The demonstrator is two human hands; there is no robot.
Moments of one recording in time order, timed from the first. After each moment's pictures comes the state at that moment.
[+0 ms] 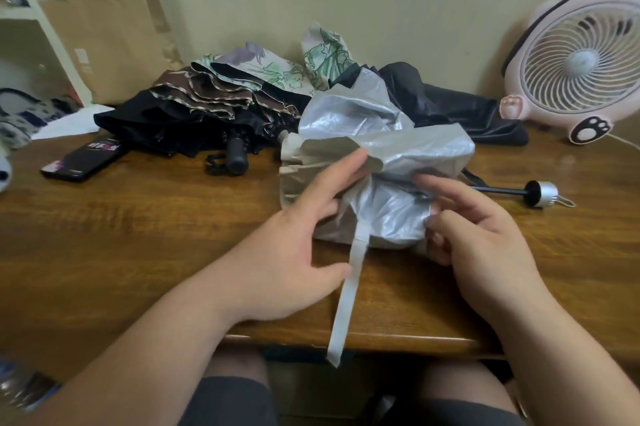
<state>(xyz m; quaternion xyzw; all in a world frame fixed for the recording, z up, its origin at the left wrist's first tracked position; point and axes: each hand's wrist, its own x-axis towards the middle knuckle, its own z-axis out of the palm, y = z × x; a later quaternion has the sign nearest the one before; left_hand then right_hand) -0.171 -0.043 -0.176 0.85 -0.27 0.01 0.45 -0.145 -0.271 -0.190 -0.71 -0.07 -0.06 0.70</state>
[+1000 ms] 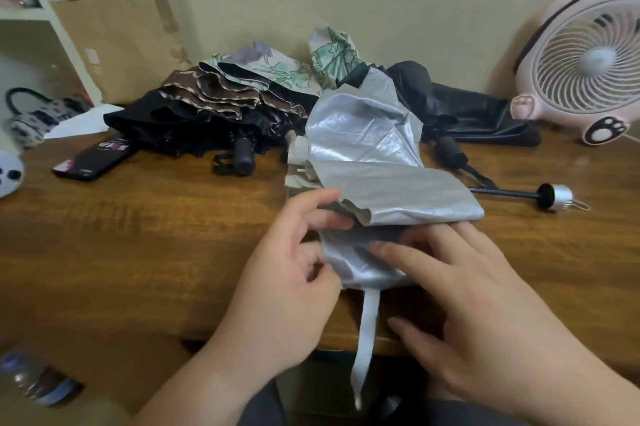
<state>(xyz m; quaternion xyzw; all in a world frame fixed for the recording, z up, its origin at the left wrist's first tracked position) -0.202 -0.061 -0.200 0.74 -0.10 0.11 0.66 -0.189 -0.275 -0.187 -0.93 -0.32 -0.15 0.13</state>
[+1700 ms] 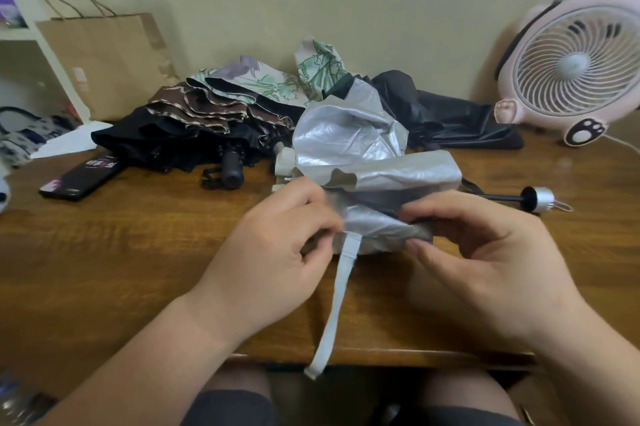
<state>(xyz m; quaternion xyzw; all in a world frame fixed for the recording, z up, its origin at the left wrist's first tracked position) -0.168 -0.043 -0.170 0.86 -0.30 0.32 0.26 -0.153 -0.290 -0.179 -0.79 -0.27 -0.18 0.52</state>
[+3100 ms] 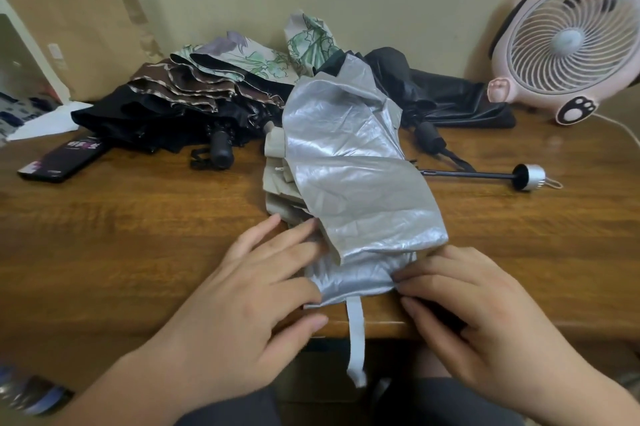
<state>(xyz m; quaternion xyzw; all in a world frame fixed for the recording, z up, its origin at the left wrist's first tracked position) -0.211 -0.020 -0.215 0.92 -0.33 0.14 0.16 -0.192 -0.308 -0.225 -0.87 -0.38 -0.22 0.24</state>
